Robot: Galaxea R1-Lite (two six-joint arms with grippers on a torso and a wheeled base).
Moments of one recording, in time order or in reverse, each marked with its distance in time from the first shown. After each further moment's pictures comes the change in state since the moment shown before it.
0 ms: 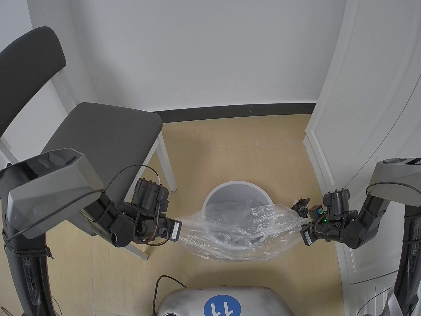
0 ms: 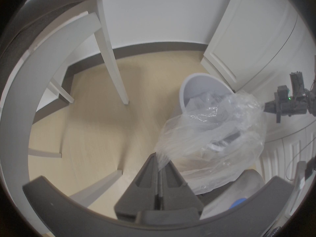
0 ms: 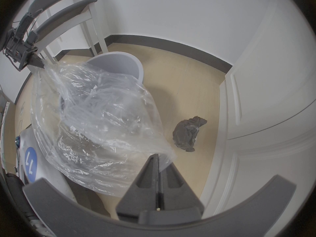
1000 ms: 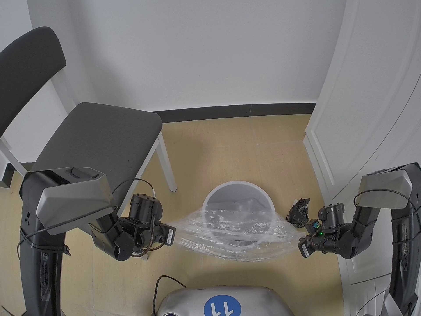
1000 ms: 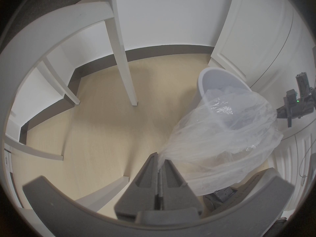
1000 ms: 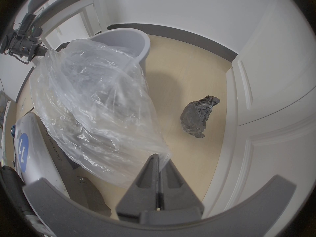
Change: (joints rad) left arm 0.050 0.157 0.085 -0.337 0.051 0.056; right arm -0.003 0.137 0.036 -0.096 0.006 0.000
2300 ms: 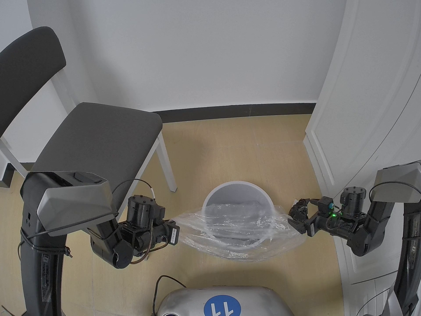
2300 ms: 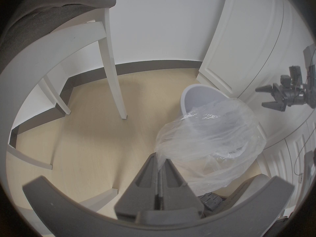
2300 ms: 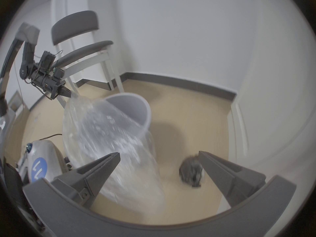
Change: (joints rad) left arm -0.018 -0.001 0.080 -0.222 -0.083 -0.004; right arm -0.086 -0.093 0.093 -0.388 0.315 -0.034
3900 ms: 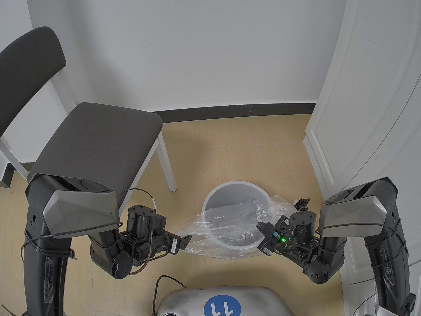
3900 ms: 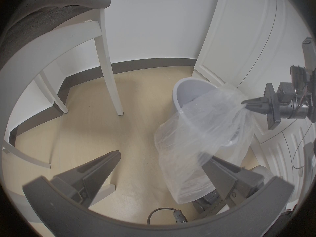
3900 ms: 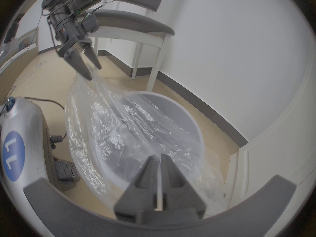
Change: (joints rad) left arm -0.024 0.026 0.098 -0.119 -0.007 0.015; right arm 0.399 0.199 -0.118 -0.161 -0.376 -0.259
